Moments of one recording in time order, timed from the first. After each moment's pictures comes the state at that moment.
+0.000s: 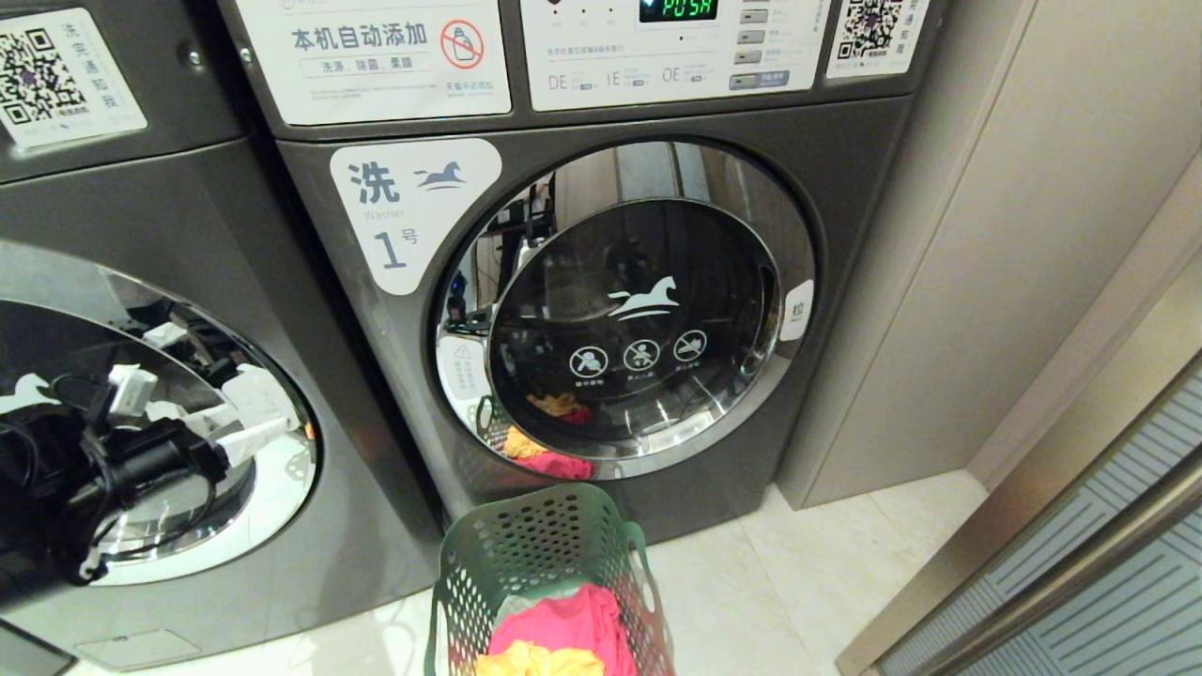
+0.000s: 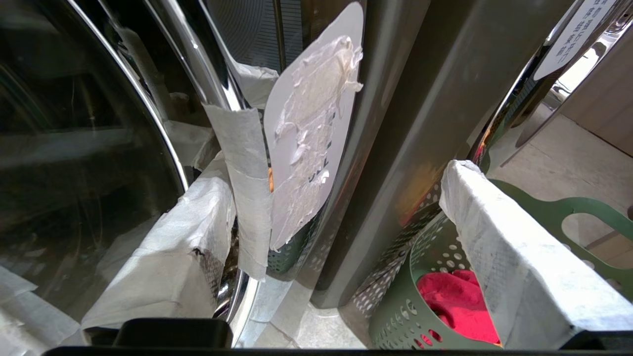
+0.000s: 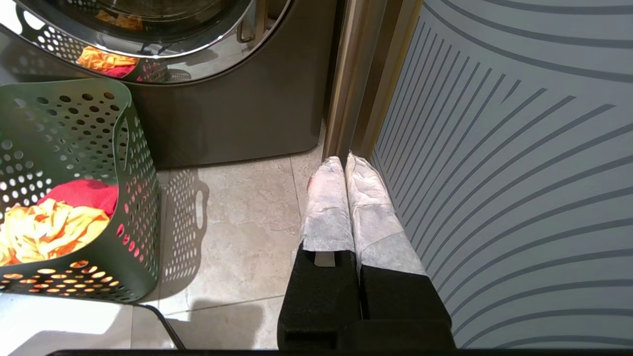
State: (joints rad) left arm 0.48 2.29 -0.88 -1.32 -1.06 0.04; right arm 0.00 0.00 -0.04 0.11 0.03 -0.09
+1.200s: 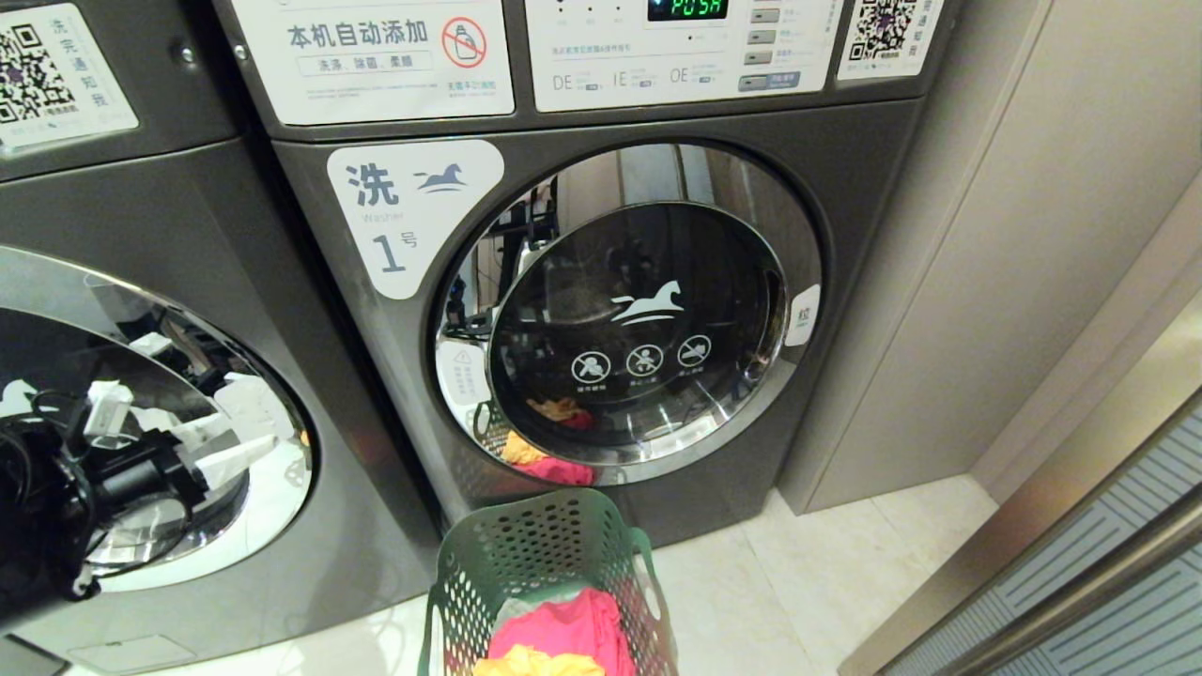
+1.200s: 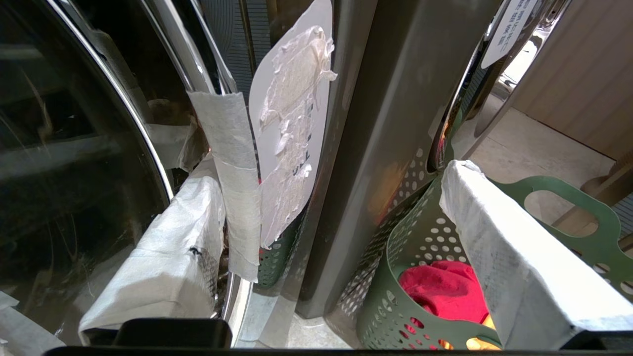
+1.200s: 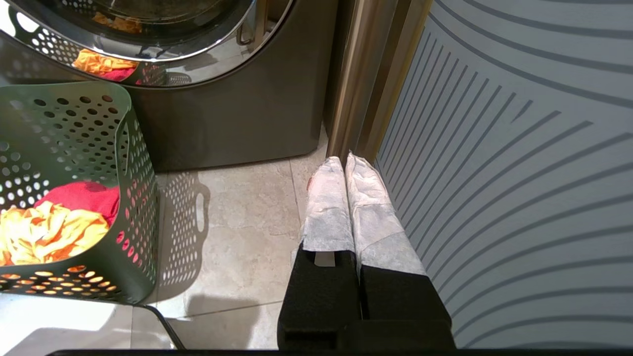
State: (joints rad) left arm 0.46 2.30 -0.78 -1.42 -1.33 0.04; right arm 0.00 0.00 -0.04 0.11 0.03 -0.09
